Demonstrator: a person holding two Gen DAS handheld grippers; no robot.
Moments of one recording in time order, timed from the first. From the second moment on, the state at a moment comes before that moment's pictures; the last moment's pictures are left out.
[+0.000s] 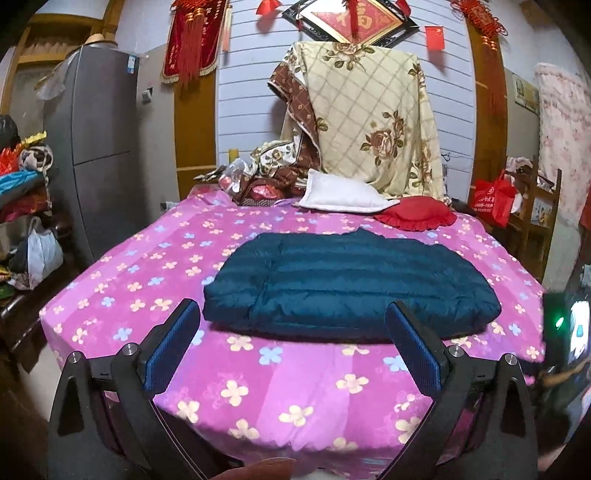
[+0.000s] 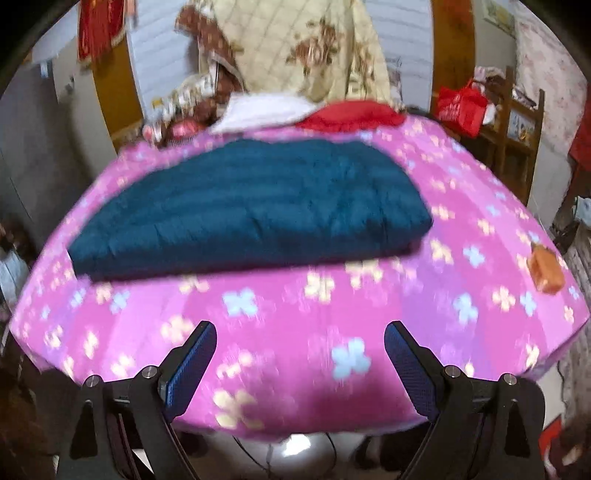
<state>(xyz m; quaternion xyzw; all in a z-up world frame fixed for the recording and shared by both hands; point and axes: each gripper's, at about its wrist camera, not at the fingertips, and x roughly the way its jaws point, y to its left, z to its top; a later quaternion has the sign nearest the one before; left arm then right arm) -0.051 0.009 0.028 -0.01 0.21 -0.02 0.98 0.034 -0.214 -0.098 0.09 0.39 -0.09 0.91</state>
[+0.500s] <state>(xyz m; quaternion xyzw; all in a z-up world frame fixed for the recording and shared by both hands) -0.038 -0.011 -0.005 -0.01 0.29 -0.01 0.96 0.032 -0.202 -0.112 0.05 0.39 -0.11 0.91</state>
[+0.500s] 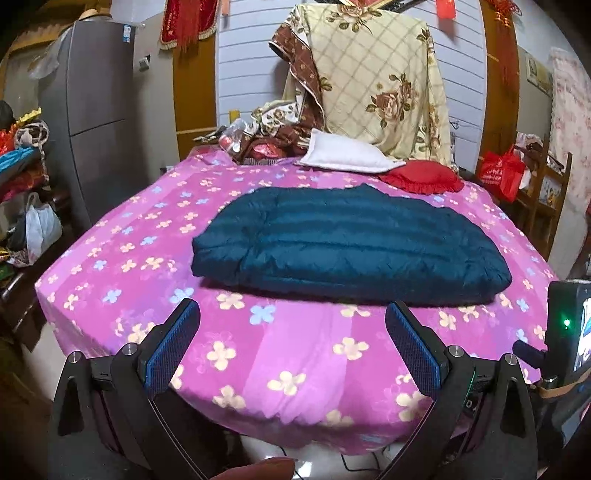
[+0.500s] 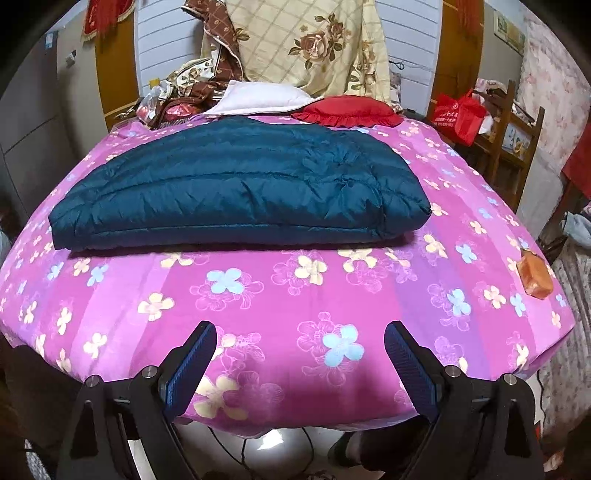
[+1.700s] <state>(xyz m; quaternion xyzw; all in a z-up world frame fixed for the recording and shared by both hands) -0.021 -0.014 -0.031 -0.01 0.35 -0.04 0.93 0.038 -0.189 -0.122 0.02 0.41 -0.15 0.90</state>
